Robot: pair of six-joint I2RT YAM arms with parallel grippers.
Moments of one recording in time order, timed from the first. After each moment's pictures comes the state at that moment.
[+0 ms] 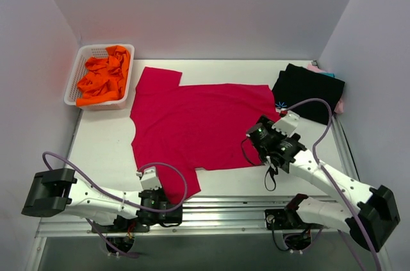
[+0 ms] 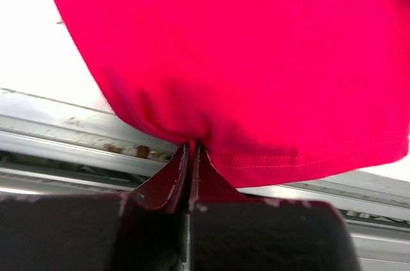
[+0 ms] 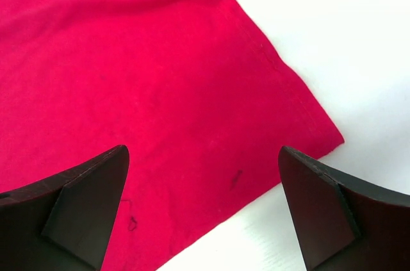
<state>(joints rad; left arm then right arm) -1.61 1.15 0.43 -0.86 -0.72 -1.95 0.71 1.03 0.71 -0.63 0.87 1.05</state>
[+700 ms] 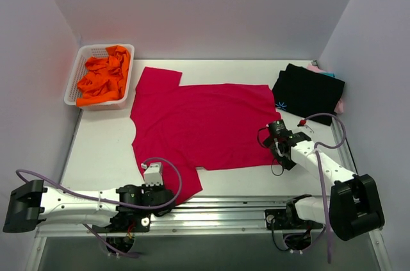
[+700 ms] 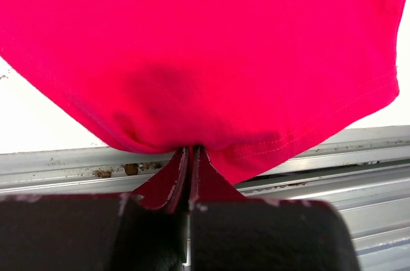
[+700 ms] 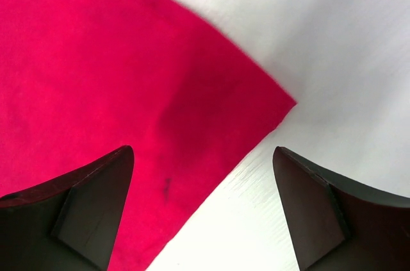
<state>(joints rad) -1.44 0.85 0.30 -0.64 -0.60 -1.41 0.31 1.20 0.60 -0.64 0.46 1.15</state>
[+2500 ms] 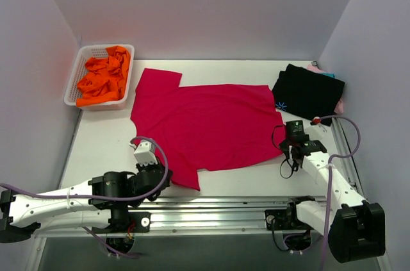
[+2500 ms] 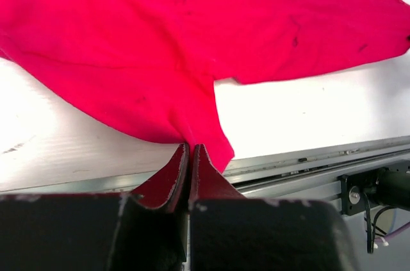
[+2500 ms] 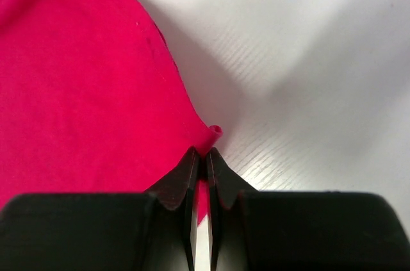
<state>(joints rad) -1.37 0.71 0.65 -0.78 -0.73 -1.23 0.13 1.04 0.55 -0.53 0.38 0.99</state>
